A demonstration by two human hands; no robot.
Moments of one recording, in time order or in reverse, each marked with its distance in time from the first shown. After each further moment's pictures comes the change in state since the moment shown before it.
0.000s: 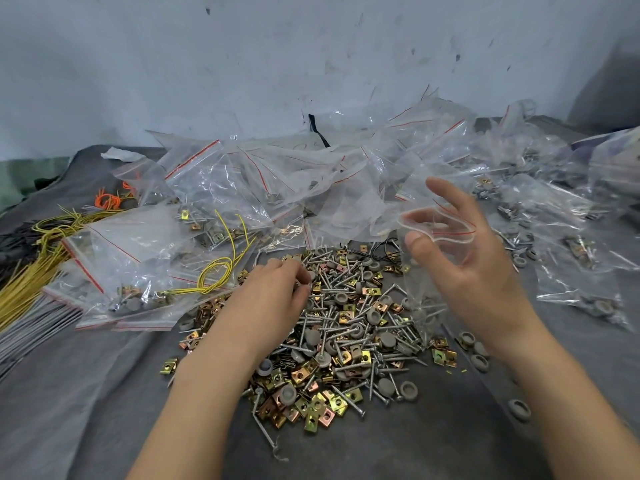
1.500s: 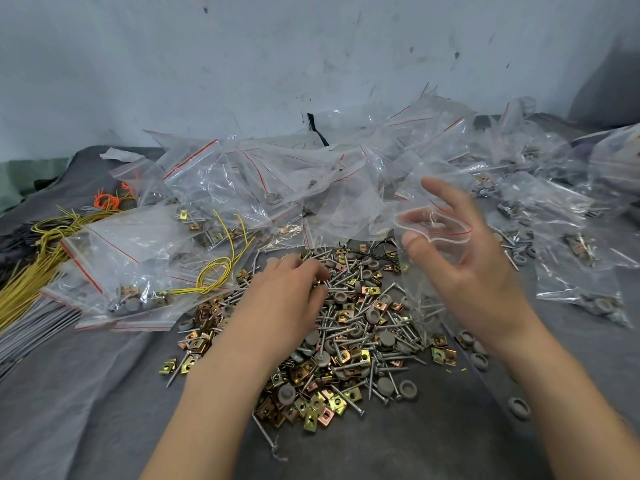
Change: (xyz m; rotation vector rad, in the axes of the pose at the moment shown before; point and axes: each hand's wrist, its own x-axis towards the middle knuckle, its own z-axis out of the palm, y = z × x) left_hand -0.006 0.025 -0.004 0.067 0.006 0.062; right_hand -0.001 0.001 0.000 -0.019 -0.016 0.015
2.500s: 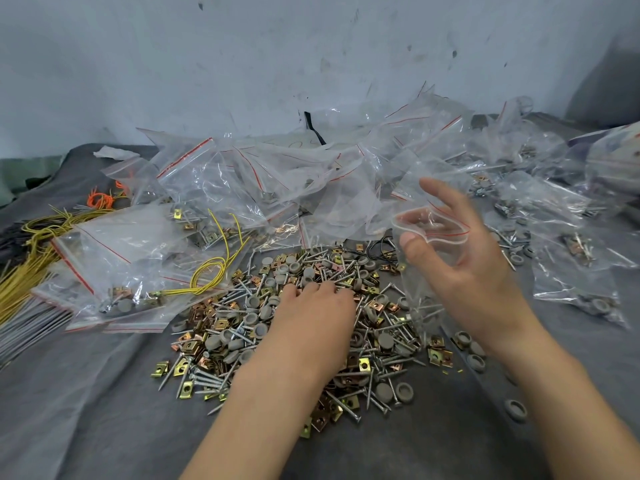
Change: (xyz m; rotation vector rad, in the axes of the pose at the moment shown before) left_hand -0.002 0.038 0.025 0.271 -0.174 0.040; right_hand 0.000 0.002 -0.002 -0.015 0.002 -0.002
